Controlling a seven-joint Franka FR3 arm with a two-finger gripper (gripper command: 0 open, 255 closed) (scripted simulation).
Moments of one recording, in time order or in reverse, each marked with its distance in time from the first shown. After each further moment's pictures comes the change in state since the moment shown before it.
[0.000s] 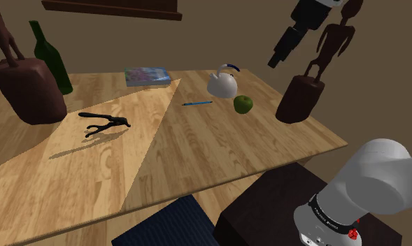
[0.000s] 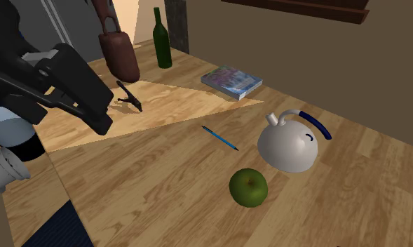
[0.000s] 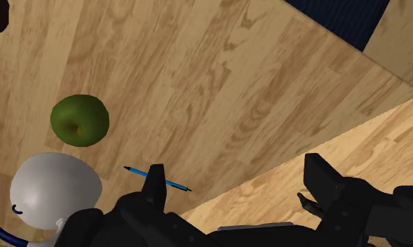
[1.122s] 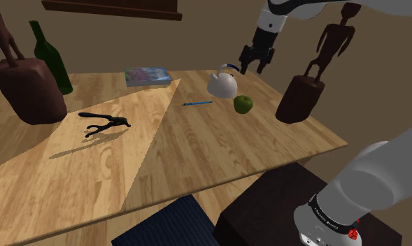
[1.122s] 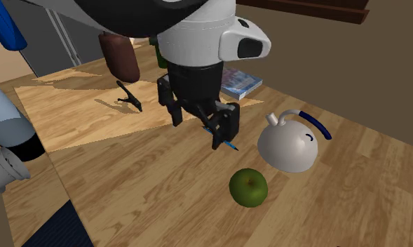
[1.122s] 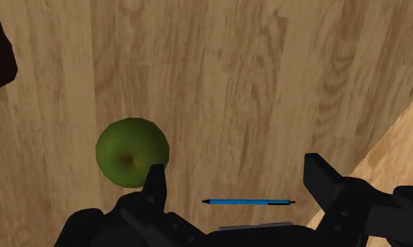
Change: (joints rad) arm -0.142 0.534 -0.075 0.210 -0.002 0.122 0.187
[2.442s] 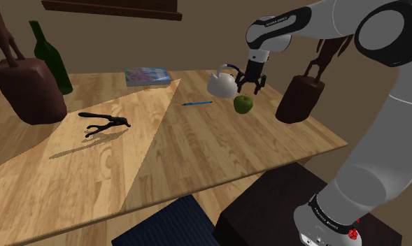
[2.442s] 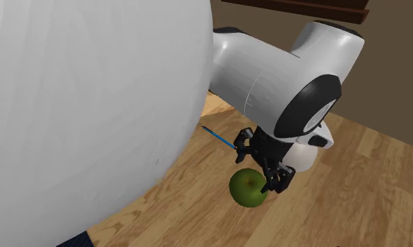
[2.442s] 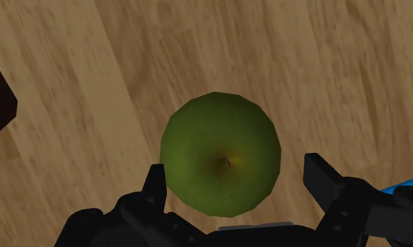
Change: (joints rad) arm -0.109 0.472 -0.104 0.202 0.067 0.070 0.137
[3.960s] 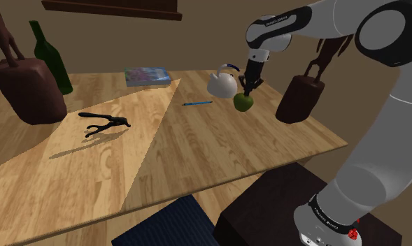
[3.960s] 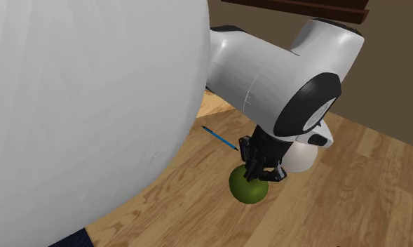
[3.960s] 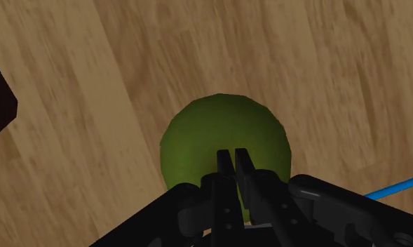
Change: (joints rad) arm 0.001 -0.003 0.001 0.002 -0.001 -0.004 0.003
